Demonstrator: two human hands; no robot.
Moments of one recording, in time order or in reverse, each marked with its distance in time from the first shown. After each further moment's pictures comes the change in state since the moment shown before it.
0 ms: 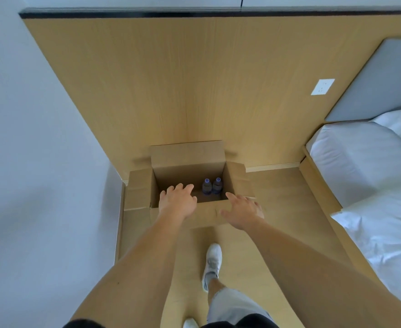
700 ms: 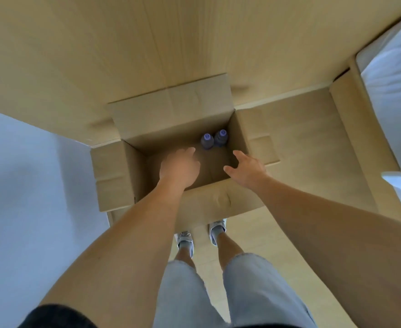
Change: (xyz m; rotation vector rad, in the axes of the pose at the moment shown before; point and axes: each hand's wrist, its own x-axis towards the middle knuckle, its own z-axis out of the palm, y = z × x) left_hand 0.320 -0.020 0.087 -0.062 -0.300 0.047; right_hand 0.321 0.012 0.049 0.254 -0.264 0.263
